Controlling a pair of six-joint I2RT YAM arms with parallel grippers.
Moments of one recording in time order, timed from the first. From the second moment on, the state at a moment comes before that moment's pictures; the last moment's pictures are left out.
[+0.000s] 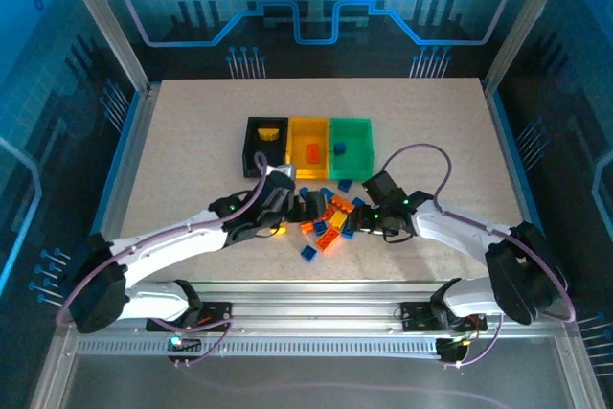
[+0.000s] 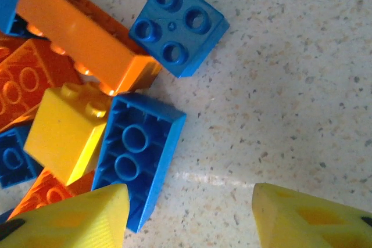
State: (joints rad) left arm -0.82 1.24 0.76 -0.27 -0.10 -0.88; right arm 0.59 1.37 0.70 -0.50 -0.05 0.69
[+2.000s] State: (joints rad) left arm -0.81 0.90 0.56 -0.45 -0.25 -1.01; right arm 0.49 1.74 1.38 -0.66 0.18 0.58
